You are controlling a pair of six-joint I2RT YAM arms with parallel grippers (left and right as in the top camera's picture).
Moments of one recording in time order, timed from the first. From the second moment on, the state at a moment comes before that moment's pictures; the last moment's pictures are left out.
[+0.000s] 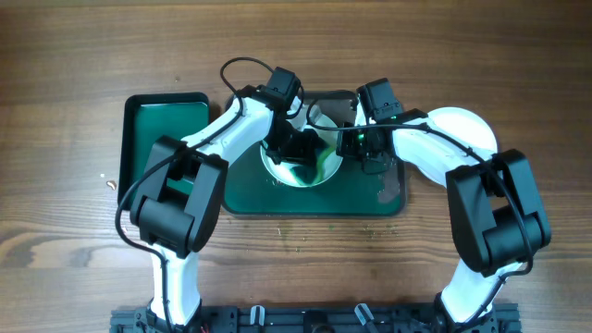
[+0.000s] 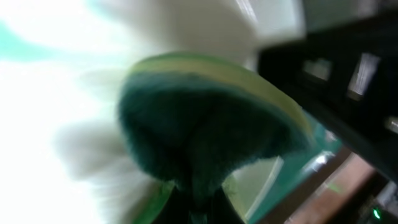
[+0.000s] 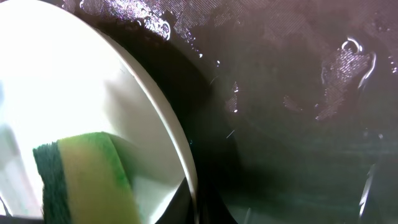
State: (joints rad) left arm -0.45 2.10 1.43 -0.78 0.51 -0.16; right arm 0.34 1.93 1.11 -0.41 -0.31 0.50
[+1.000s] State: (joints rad) left arm -0.45 2.05 1.43 -0.68 0.30 -0.33; right arm 0.34 1.93 1.11 -0.40 -0.31 0.52
